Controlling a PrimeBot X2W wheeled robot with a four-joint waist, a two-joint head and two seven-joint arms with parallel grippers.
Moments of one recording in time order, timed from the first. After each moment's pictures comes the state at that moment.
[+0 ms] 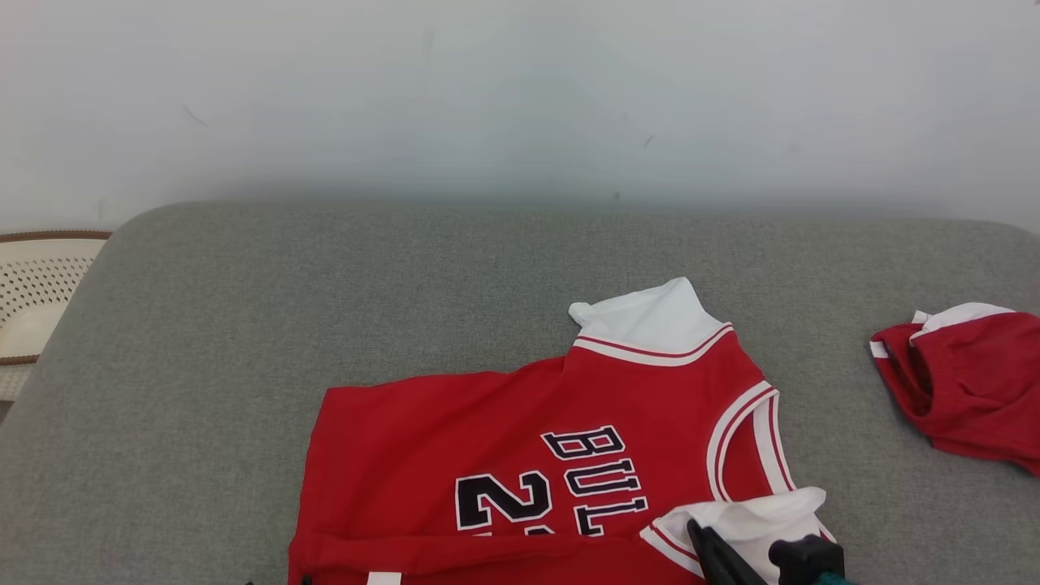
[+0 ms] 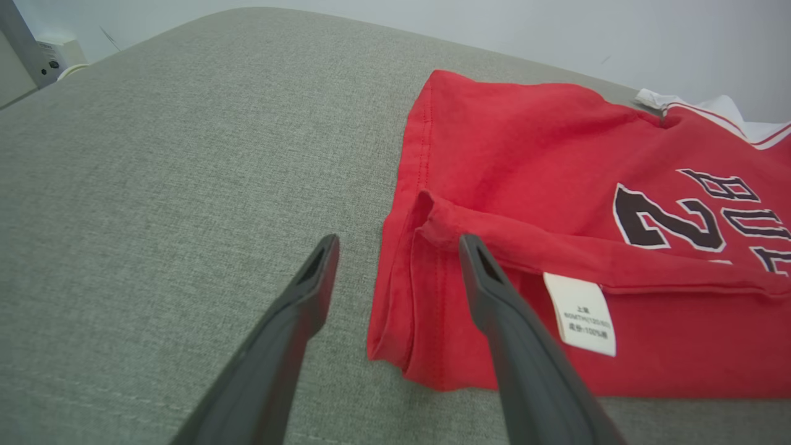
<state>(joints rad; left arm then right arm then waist) -0.02 0.05 -0.02 0.37 -0.19 0.01 -0.26 -0.13 -0.20 0.55 0.51 0.39 0.13 -0.26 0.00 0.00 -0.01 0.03</state>
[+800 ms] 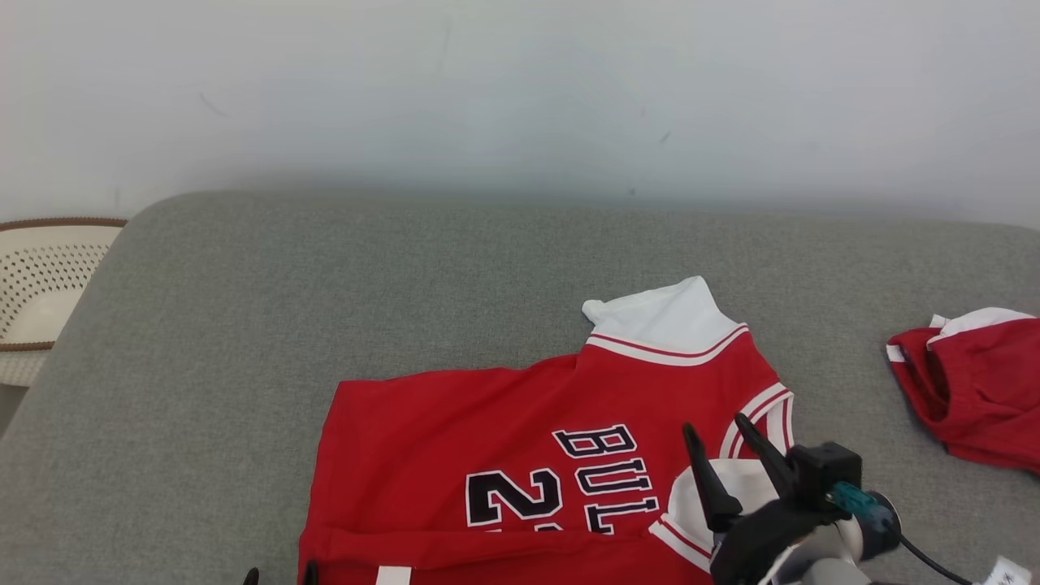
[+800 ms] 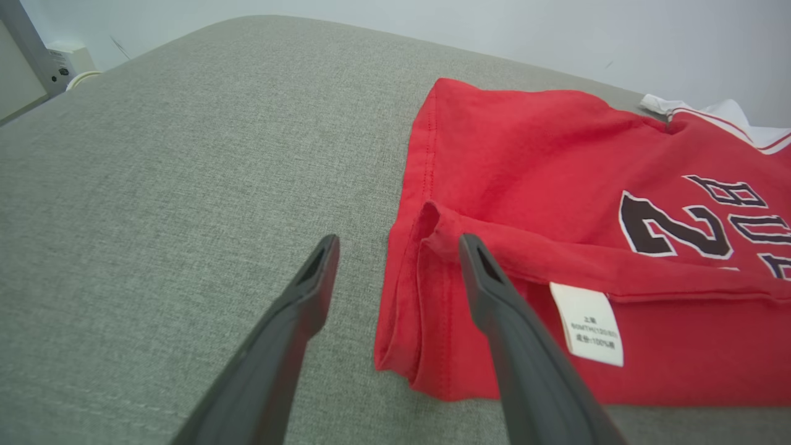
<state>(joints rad) -0.04 0.05 -0.03 0.37 -0.18 0.02 -0.26 -0.33 -0.17 0.43 0.57 0.30 0.13 -0.26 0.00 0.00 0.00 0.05</state>
